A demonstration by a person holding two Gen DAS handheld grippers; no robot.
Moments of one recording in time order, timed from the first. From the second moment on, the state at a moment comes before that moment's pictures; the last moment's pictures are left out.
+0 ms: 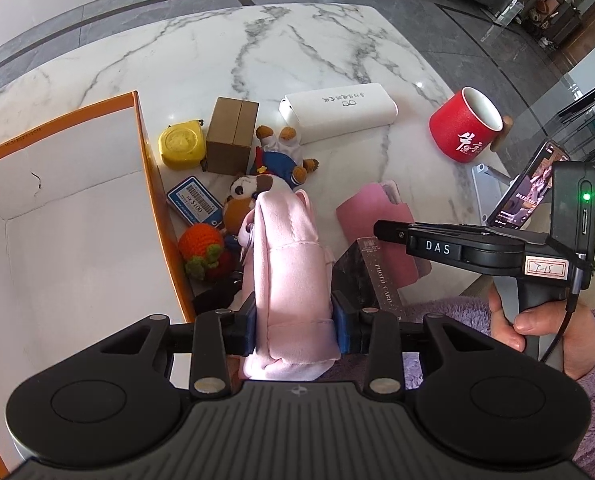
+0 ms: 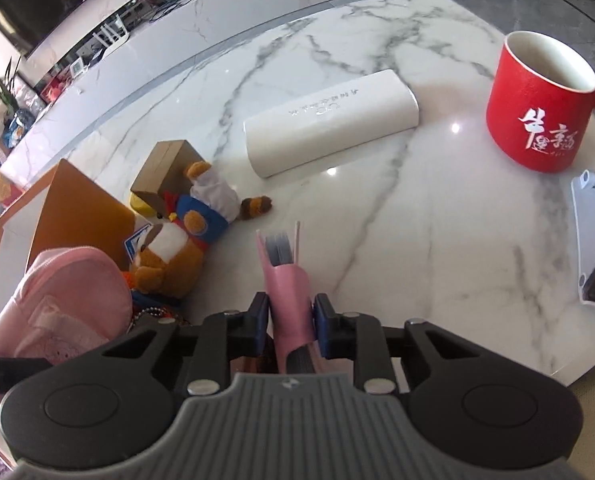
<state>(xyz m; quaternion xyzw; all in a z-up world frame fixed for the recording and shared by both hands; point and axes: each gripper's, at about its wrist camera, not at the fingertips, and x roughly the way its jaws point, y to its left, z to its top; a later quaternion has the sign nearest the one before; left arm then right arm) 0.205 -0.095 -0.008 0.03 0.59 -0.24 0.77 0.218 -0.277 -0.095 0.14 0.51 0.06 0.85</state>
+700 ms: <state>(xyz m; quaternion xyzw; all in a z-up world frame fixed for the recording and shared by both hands) 0.115 0.007 0.087 -0.05 0.41 -0.21 0.88 0.147 -0.206 0.044 0.15 0.37 0.21 0.89</state>
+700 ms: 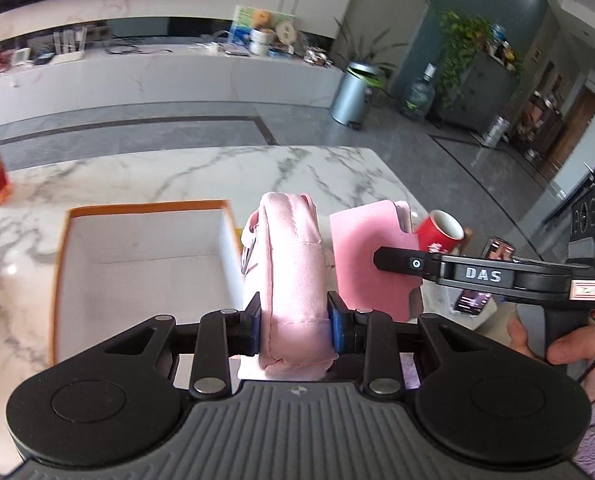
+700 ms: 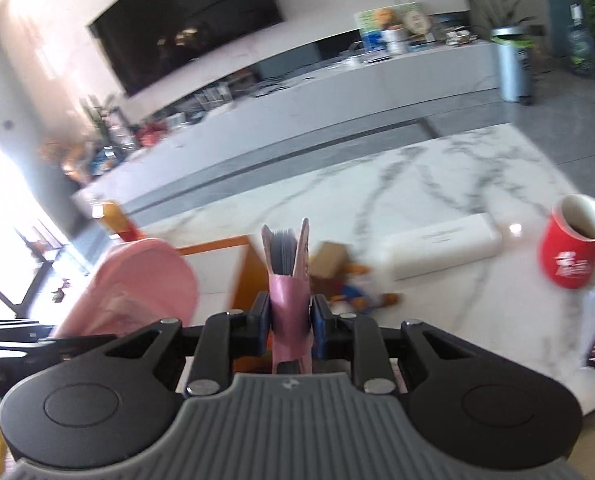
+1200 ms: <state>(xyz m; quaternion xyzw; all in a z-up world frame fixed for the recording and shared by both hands) 0.102 0.101 0.017 -0.08 0.47 -0.08 0.88 0.152 -0.051 -0.030 0.13 0.51 0.30 0.80</state>
